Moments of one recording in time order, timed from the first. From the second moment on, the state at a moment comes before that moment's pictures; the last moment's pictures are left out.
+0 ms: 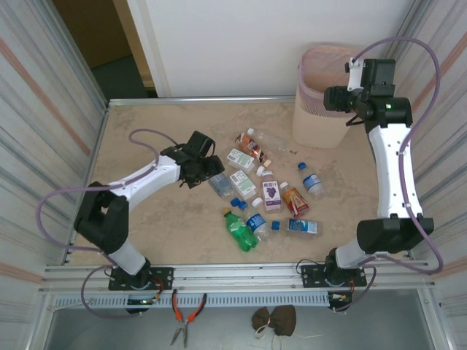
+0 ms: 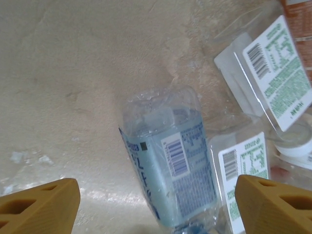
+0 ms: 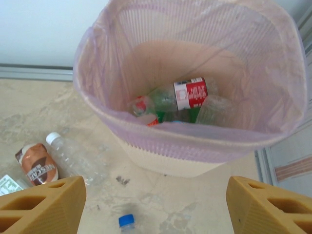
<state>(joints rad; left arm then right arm) -0.58 1.65 1.19 -0.64 -0.02 -0.96 0.01 1.50 1.84 -0.95 0.00 -0.04</state>
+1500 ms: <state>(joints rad) -0.53 1.76 1.25 -0.61 -0.04 -1.01 0.04 1.39 1.67 -0.91 -0.01 -0.03</state>
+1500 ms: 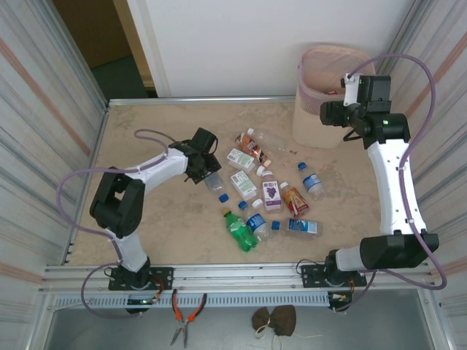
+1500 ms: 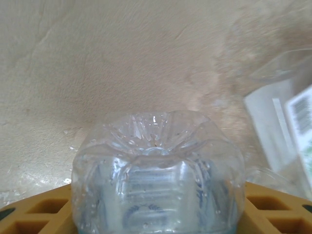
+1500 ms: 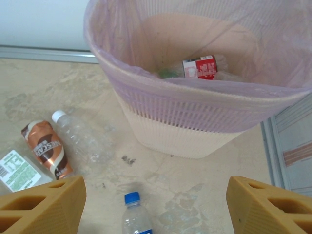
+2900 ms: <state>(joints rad) -0.50 1.18 1.09 0.39 0.78 -0.50 0.49 1.17 1.32 -0.21 -0.79 0.20</state>
